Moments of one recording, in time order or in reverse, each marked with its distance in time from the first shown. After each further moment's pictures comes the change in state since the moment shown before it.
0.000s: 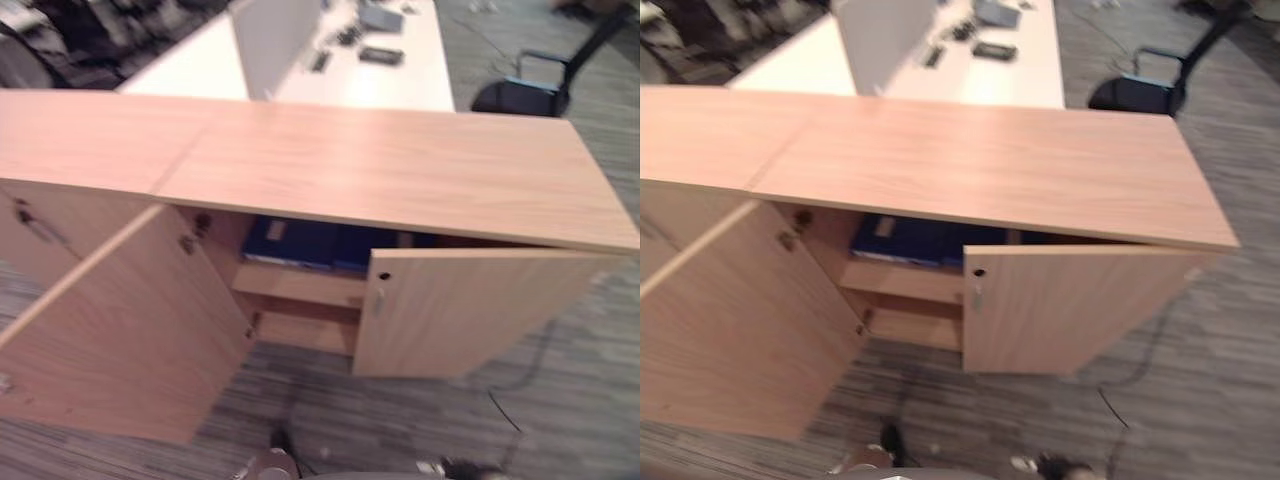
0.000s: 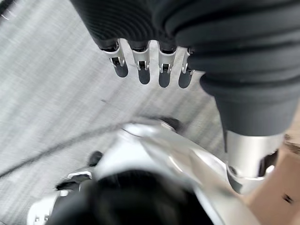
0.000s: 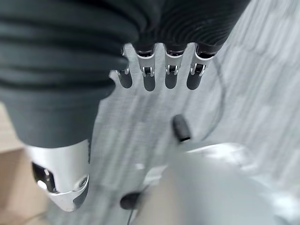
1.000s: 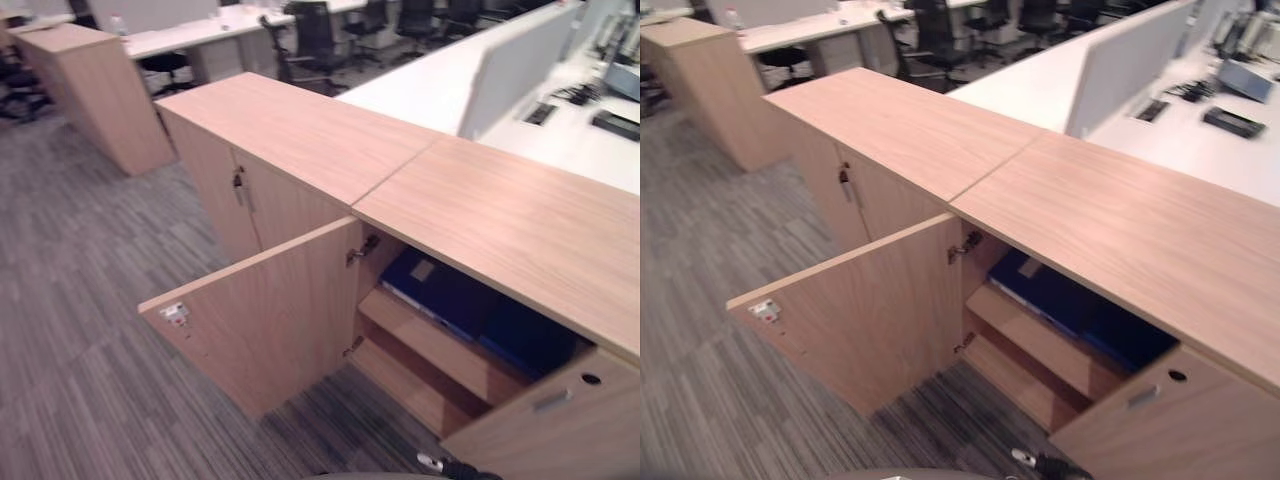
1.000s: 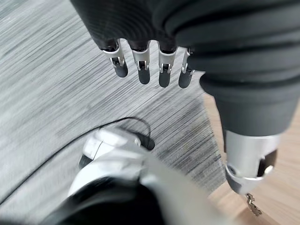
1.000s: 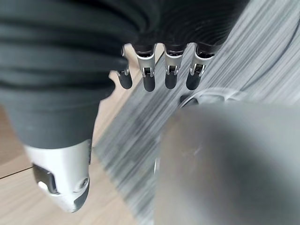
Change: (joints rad) left arm 0.028 0.041 -0.067 0.015 0.135 -0.052 -0.034; right arm -0.012 0.064 -0.167 -0.008 0.091 -0.029 -0.028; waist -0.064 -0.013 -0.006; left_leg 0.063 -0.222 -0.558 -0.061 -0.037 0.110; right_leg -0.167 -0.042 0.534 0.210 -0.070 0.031
